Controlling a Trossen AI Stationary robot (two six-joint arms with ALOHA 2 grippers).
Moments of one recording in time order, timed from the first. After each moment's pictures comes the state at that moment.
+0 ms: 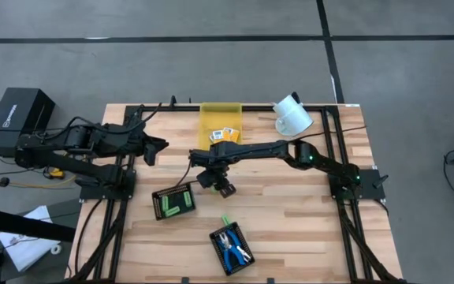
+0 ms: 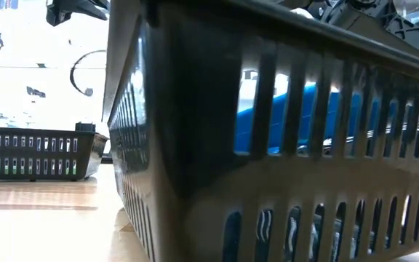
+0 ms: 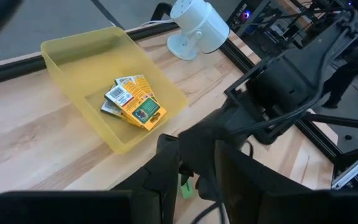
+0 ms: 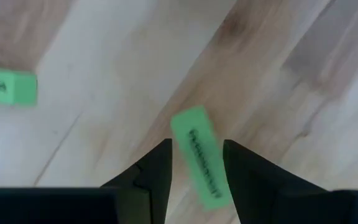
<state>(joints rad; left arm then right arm) -0.06 0.75 1.02 -0.84 -0.43 -0.79 -0.05 2.49 2.19 -1.07 -0.26 -0.63</state>
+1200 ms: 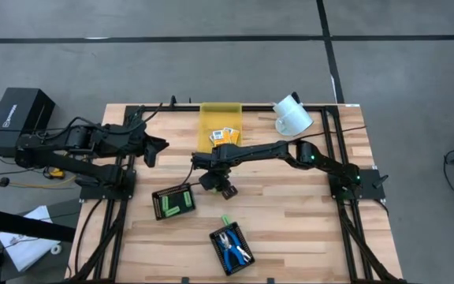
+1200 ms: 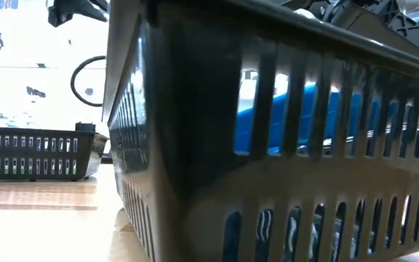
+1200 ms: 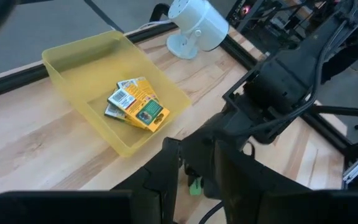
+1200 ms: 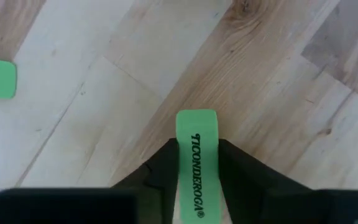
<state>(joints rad) -0.06 0.75 1.01 -0.84 -0.43 -0.73 -0.05 2.49 2.07 -0.98 -0.23 -0.64</state>
